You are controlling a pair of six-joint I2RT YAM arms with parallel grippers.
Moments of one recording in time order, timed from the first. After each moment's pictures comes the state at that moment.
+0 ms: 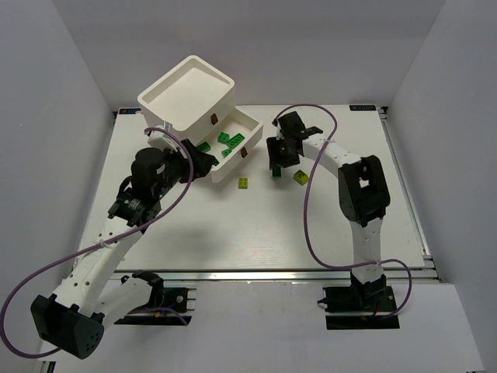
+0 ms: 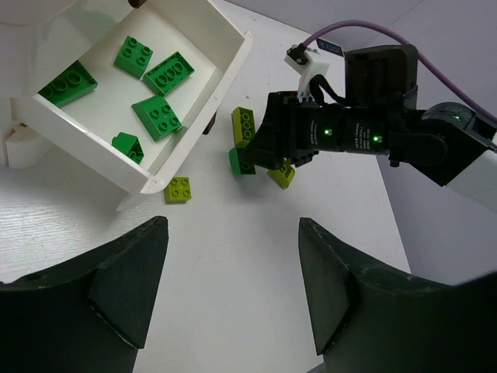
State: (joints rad) left arm -0.39 0.96 0.93 -0.21 0.06 -0.60; right arm 0.46 2.11 1.68 -0.57 -0.11 0.18
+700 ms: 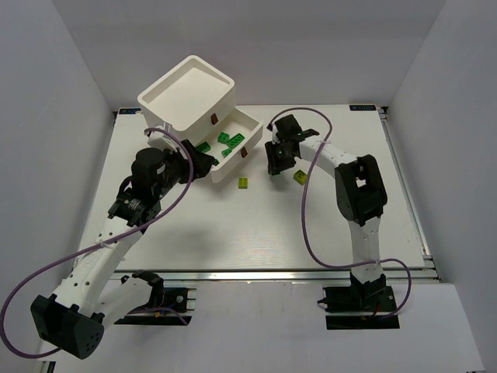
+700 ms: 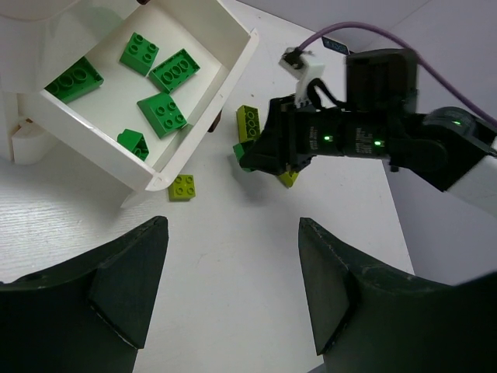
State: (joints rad) left arm -0.39 0.96 0.93 -0.22 0.04 -0.60; right arm 0.48 2.14 1.68 -0.58 -0.14 0.14
